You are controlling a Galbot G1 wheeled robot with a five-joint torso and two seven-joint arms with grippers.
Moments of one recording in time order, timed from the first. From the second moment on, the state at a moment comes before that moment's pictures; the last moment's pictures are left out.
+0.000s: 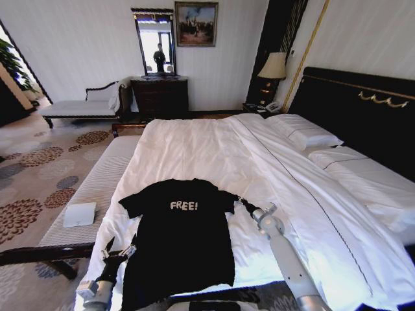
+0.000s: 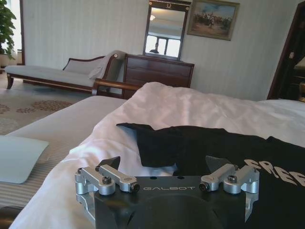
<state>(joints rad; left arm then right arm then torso) 1.86 -1.23 -0.70 -1.92 -0.56 -0.25 -0.02 -0.96 1.28 0.48 1.33 1.14 -0.39 0.03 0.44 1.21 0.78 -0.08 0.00</state>
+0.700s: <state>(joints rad) 1.88 -1.23 -0.67 -1.91 -0.56 -0.27 -0.01 -0.97 1.25 0.43 1.42 0.92 -0.31 0.00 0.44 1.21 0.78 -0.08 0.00</state>
